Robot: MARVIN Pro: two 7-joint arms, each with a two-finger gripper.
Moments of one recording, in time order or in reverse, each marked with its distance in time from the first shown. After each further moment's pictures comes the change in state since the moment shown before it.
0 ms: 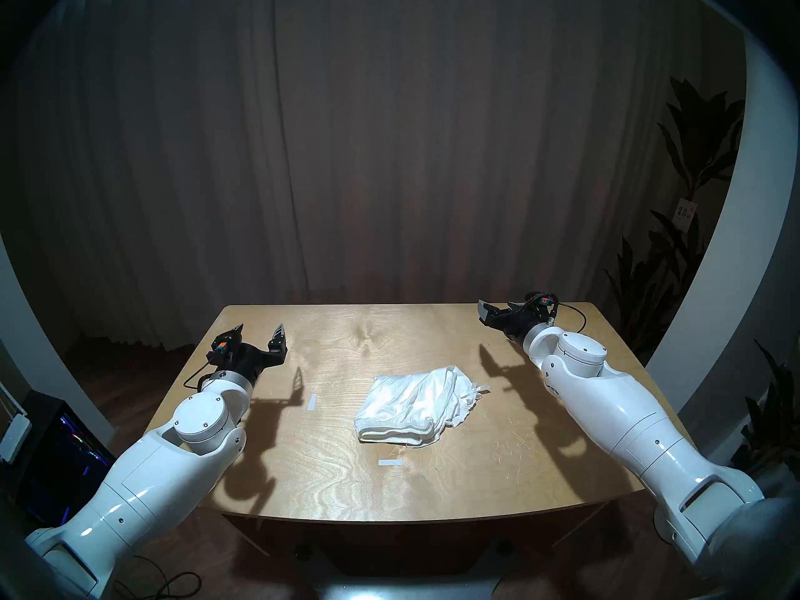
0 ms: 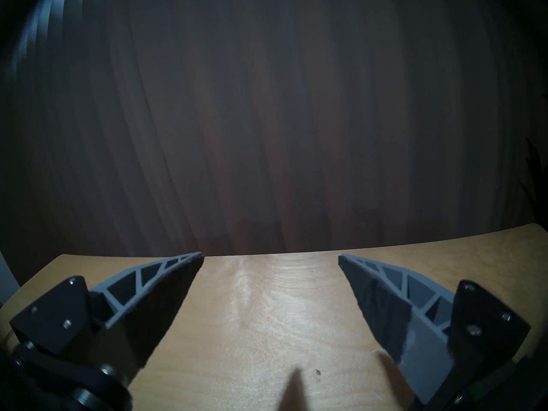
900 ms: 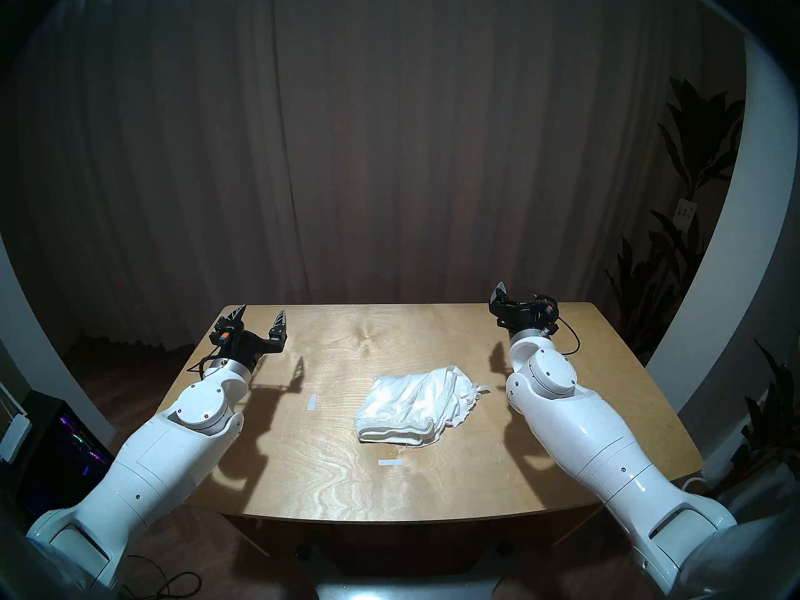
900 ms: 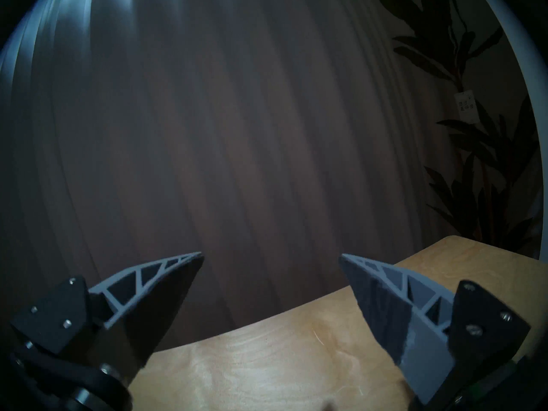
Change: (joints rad) left arm -0.156 -0.032 0.036 0.261 0.068 -0.194 -0.224; right arm -0.068 -0.148 0.013 -0.065 -0.169 -0.327 -0.410
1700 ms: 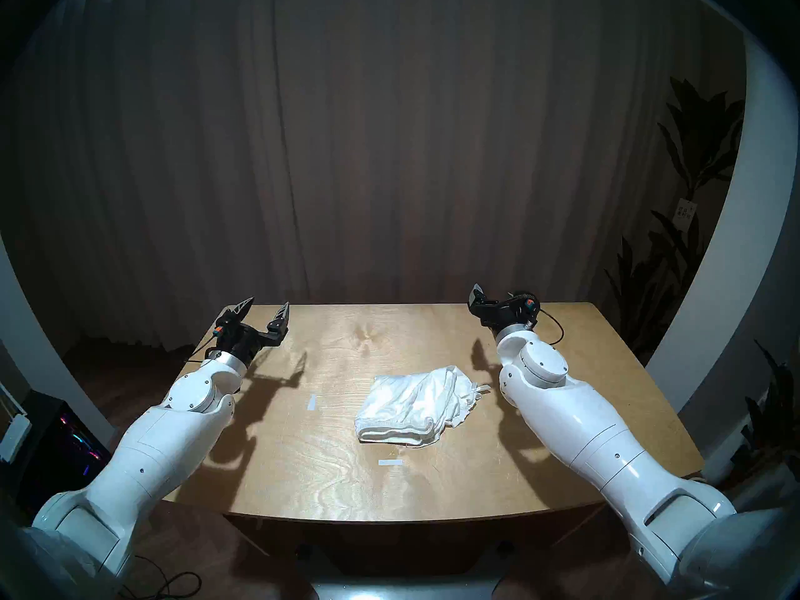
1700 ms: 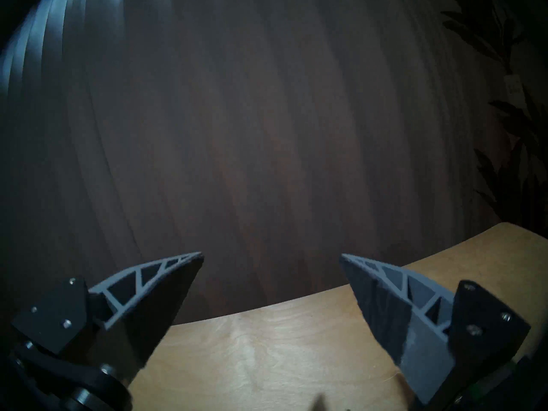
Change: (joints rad) left arm -0.108 -0.055 -0.003 0.196 -0.134 -0.094 -0.290; right arm 0.082 0.021 -0.035 0.067 0.149 0.156 0.222
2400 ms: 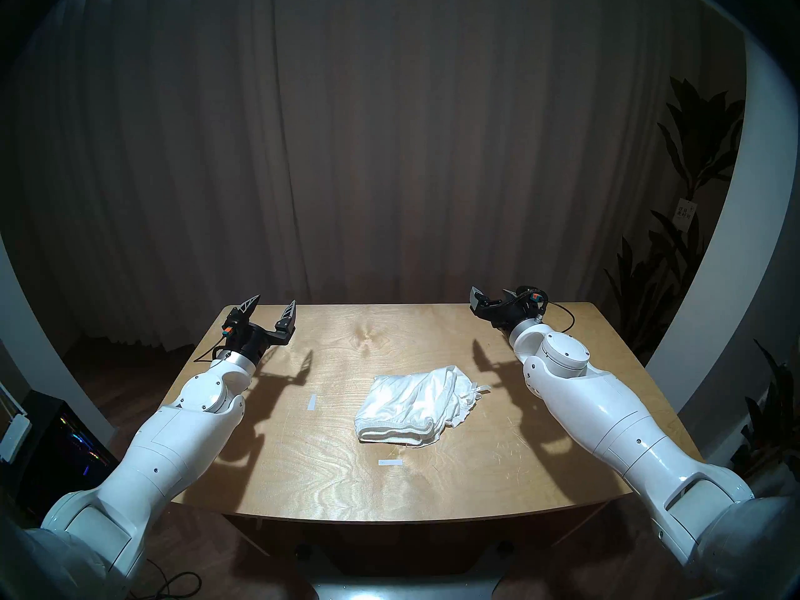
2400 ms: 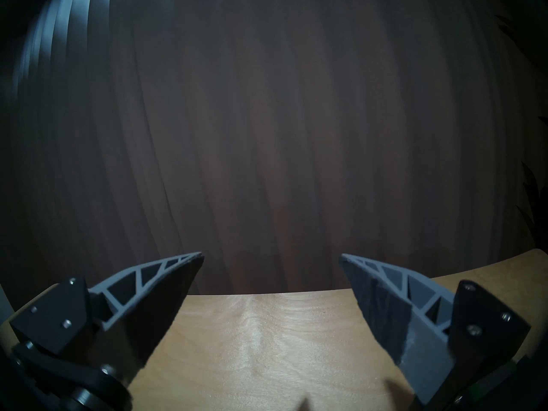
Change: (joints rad) left arm -0.021 -0.047 0.006 0.030 0.082 -0.037 0.048; right arm 0.032 0.092 -0.024 0.040 -0.026 0.032 0.189
